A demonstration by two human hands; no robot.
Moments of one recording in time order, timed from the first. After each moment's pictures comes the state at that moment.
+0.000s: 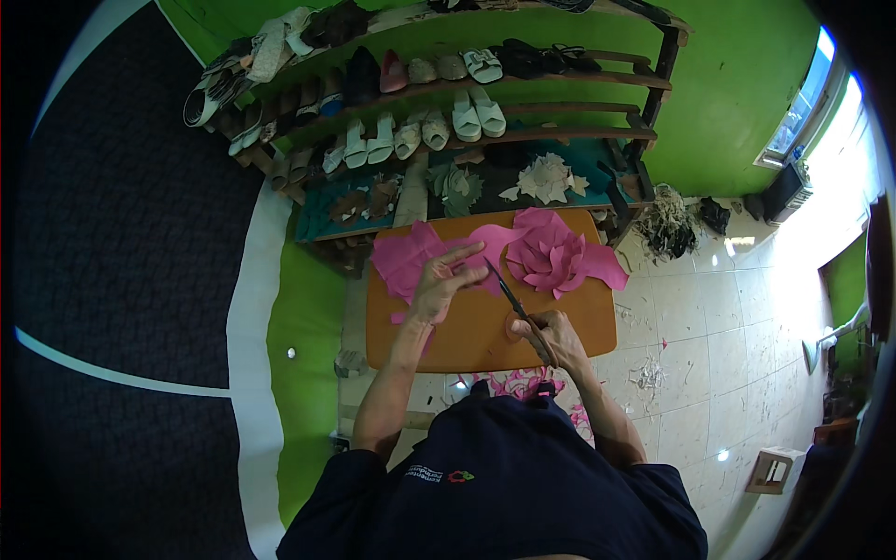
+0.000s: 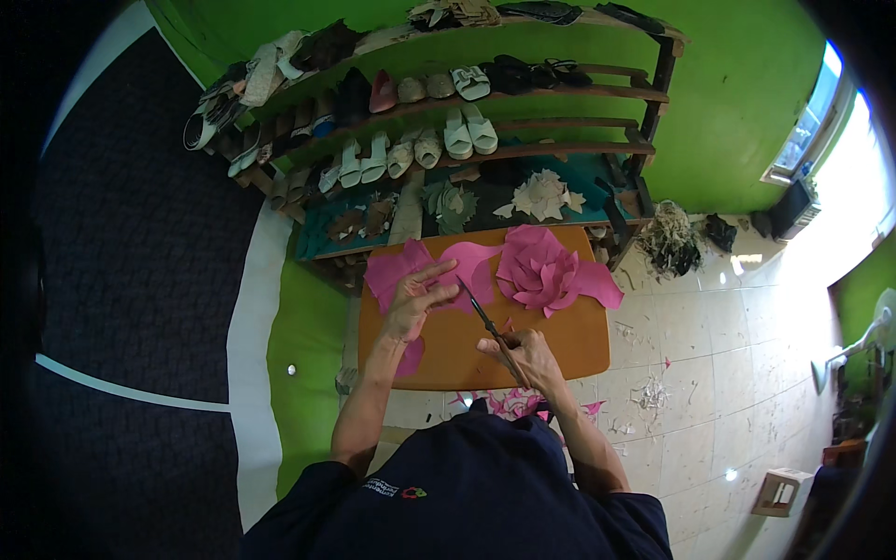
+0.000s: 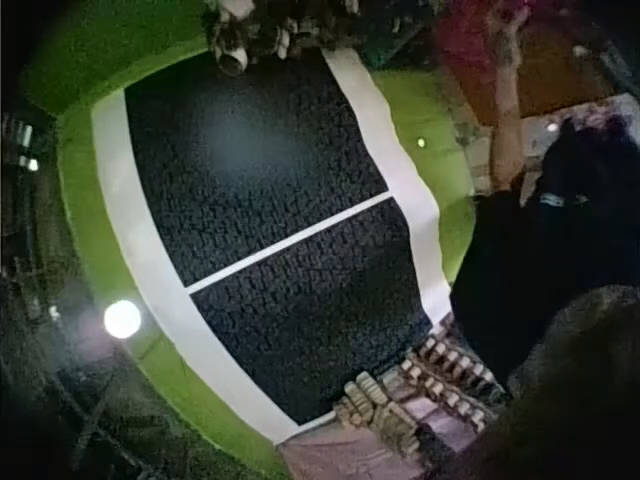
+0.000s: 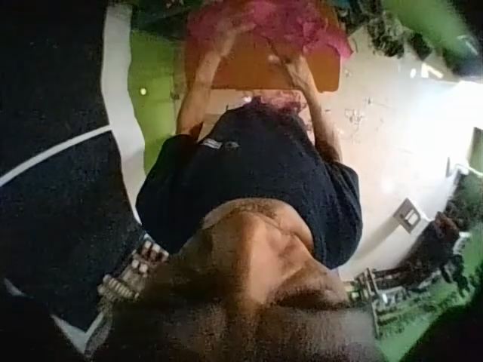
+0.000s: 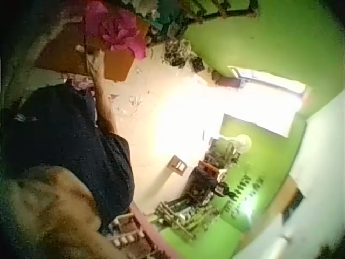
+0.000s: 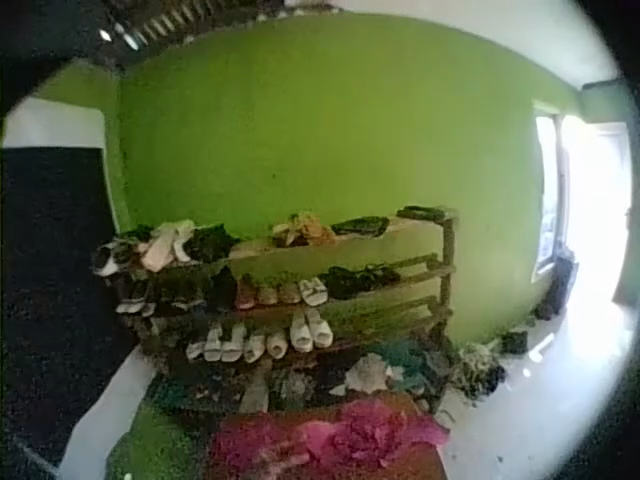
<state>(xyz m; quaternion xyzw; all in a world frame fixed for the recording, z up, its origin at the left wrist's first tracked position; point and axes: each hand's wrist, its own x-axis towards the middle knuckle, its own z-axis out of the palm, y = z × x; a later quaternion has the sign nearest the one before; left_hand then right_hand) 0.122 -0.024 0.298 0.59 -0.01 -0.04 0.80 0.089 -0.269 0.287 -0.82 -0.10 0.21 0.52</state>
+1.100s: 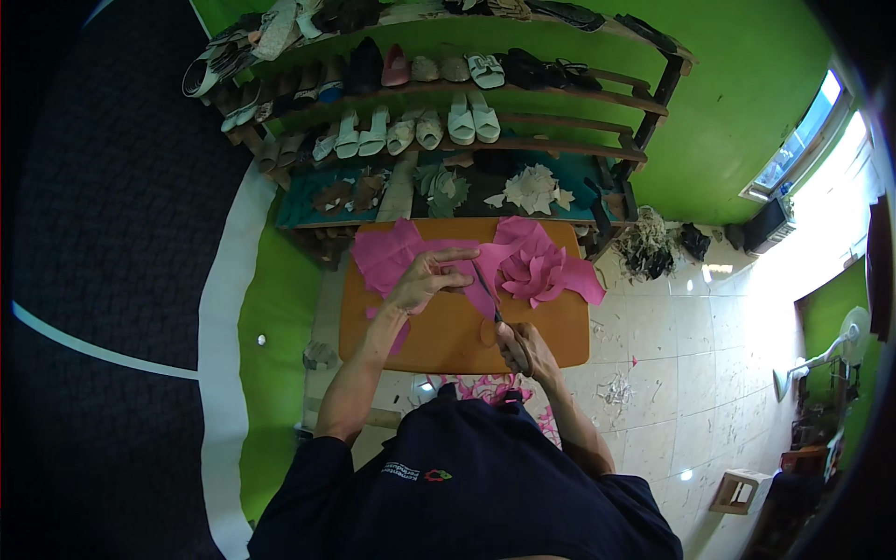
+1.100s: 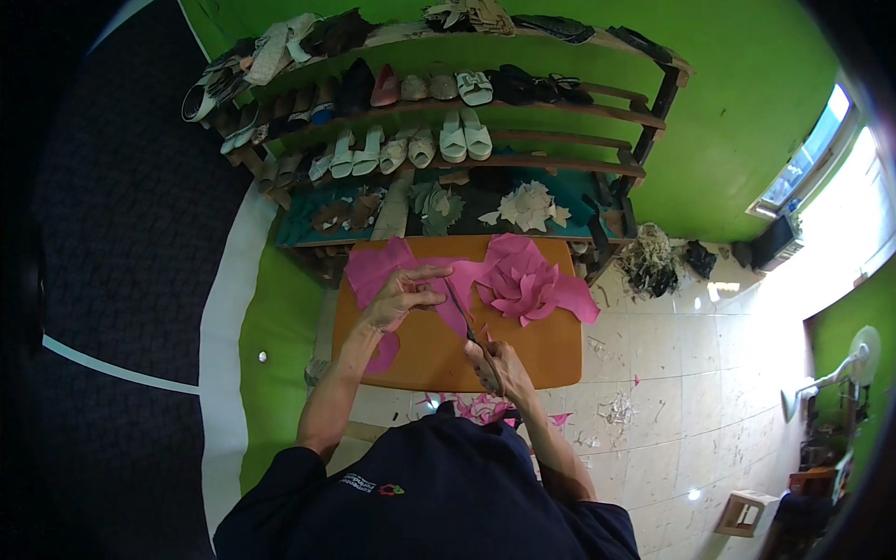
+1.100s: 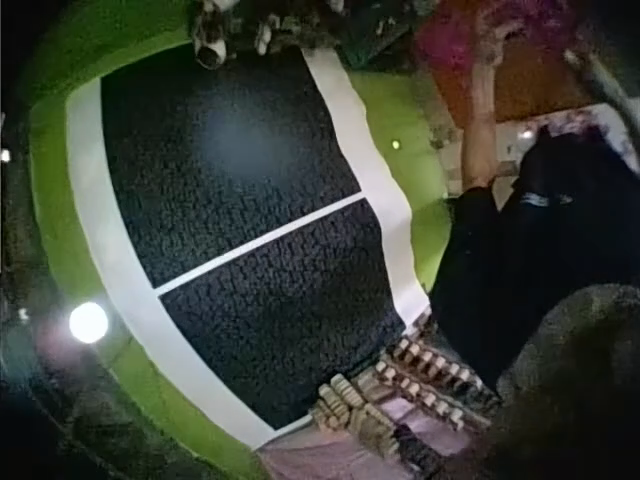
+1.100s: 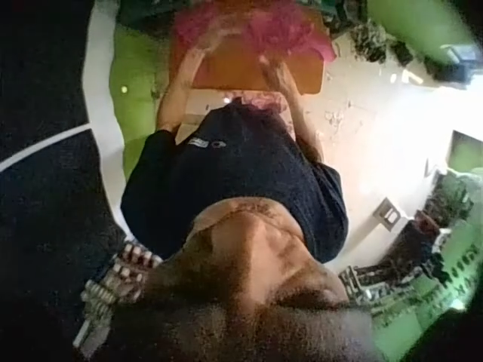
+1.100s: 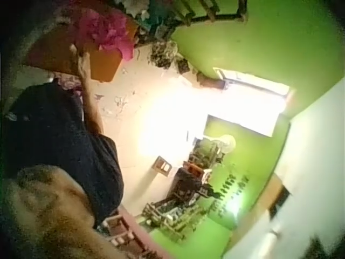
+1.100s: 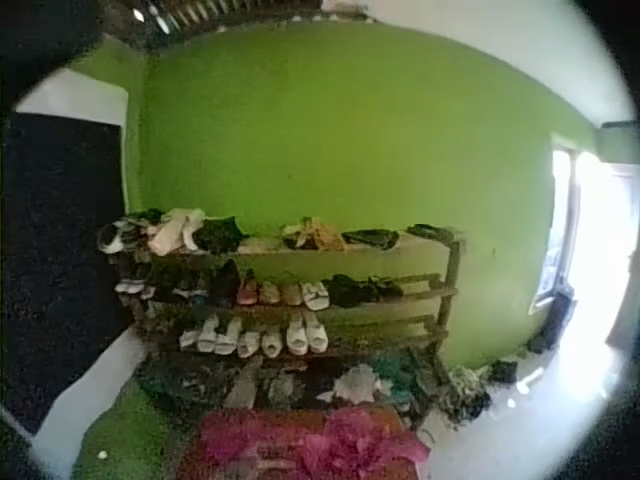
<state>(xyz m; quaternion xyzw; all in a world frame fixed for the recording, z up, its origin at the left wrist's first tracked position) 0.130 -0.013 0.298 0.66 -0.04 -0.12 0.74 0.082 -0.267 0.270 -0.72 -0.05 0.32 0.61</state>
